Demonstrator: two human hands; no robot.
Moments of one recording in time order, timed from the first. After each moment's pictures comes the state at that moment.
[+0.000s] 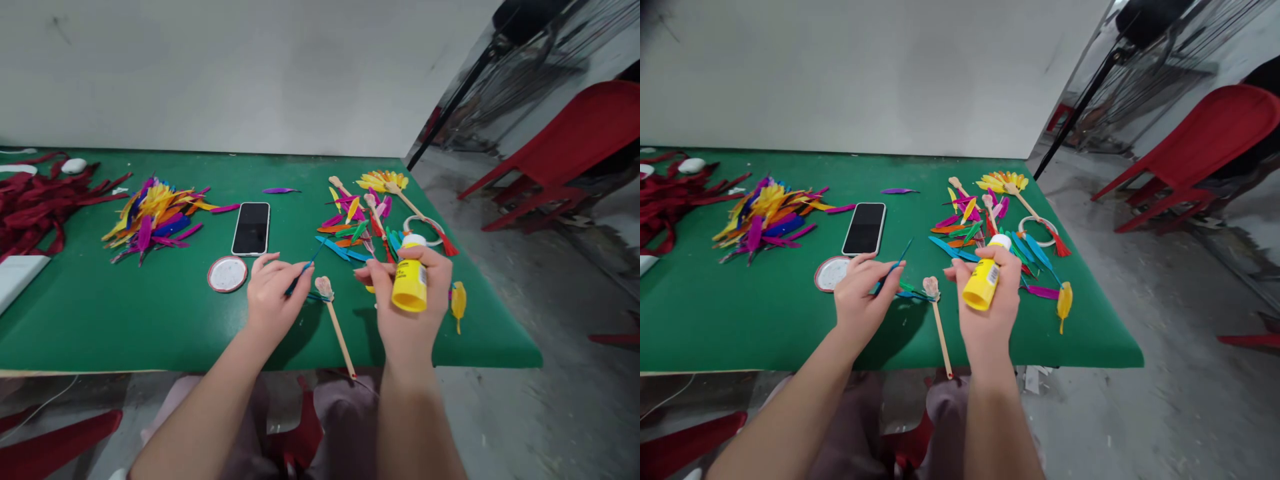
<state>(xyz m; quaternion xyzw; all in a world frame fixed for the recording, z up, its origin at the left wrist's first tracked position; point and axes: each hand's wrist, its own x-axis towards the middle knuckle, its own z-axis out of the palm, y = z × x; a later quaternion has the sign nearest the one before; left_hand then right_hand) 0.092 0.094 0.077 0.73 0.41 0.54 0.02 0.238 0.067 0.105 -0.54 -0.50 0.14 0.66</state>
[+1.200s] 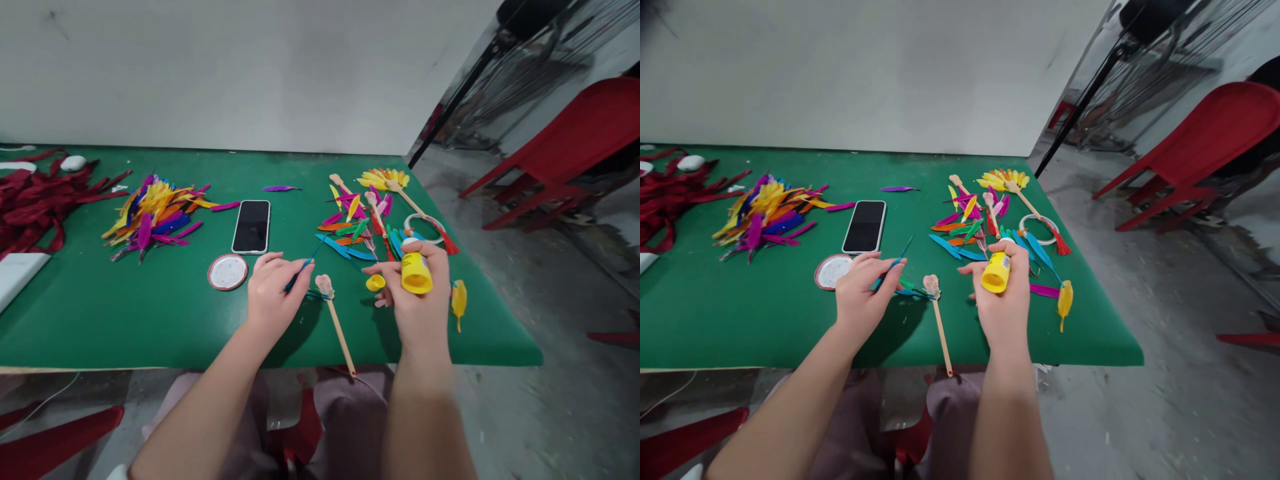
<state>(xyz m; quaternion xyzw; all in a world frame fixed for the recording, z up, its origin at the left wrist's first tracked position) 0.091 0.096 0.076 0.73 0.42 0.54 0.05 0.263 0.066 0.107 -0.59 -0.48 0.26 0.59</state>
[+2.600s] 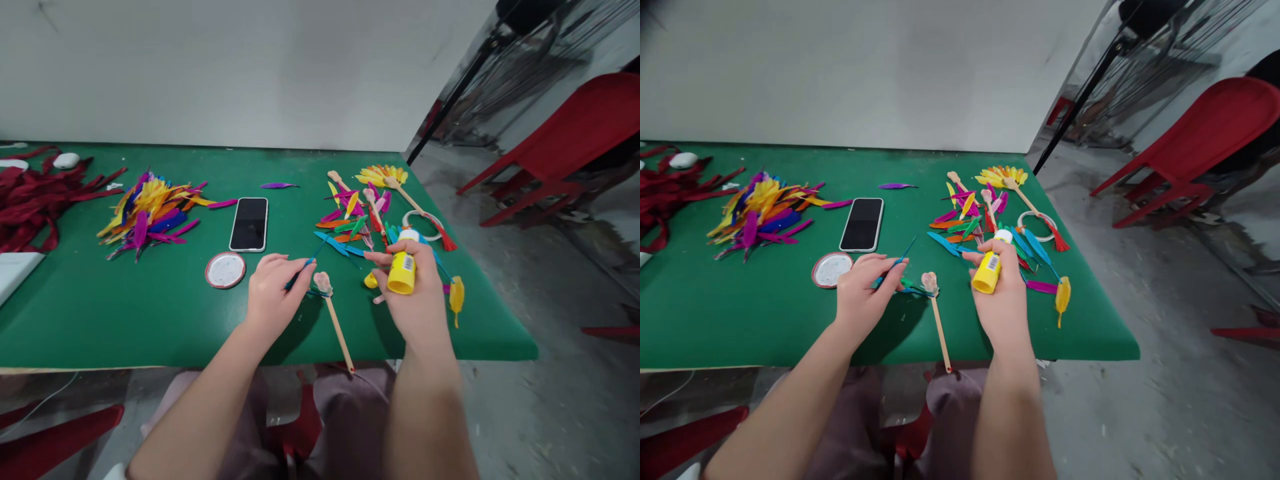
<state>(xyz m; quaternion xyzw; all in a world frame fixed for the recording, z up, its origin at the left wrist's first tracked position) 0.092 0.095 0.074 0.74 0.42 0.52 0.09 0.277 0.068 0.095 -0.61 -0.55 0.24 0.52</state>
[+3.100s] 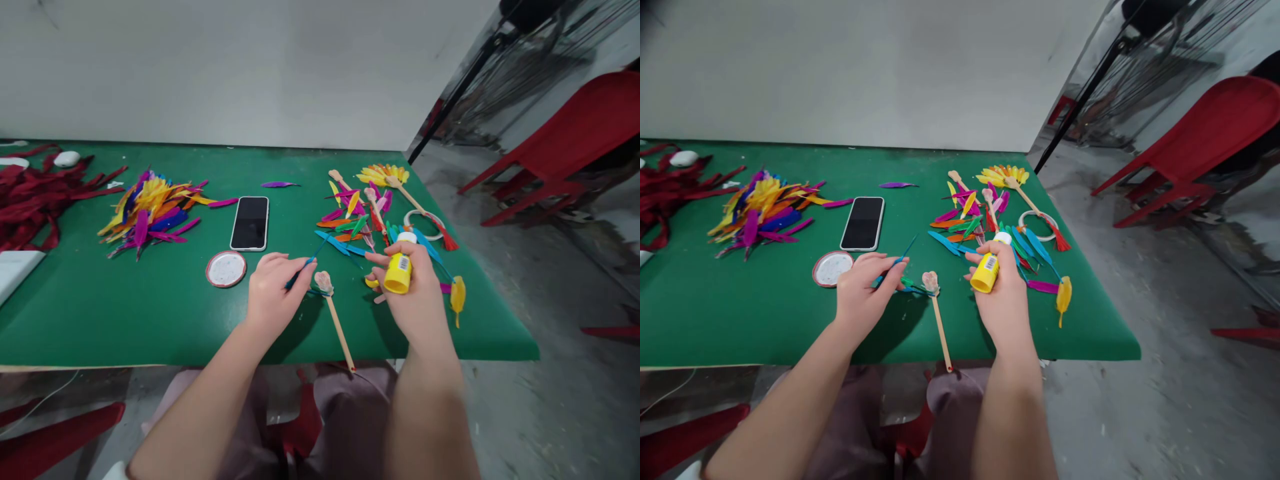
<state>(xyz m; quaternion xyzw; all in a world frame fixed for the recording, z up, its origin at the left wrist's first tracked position) 0.091 0.095 0.074 0.74 0.42 0.52 0.10 0.279 0.069 0.094 -0.62 -0.54 0.27 0.50</state>
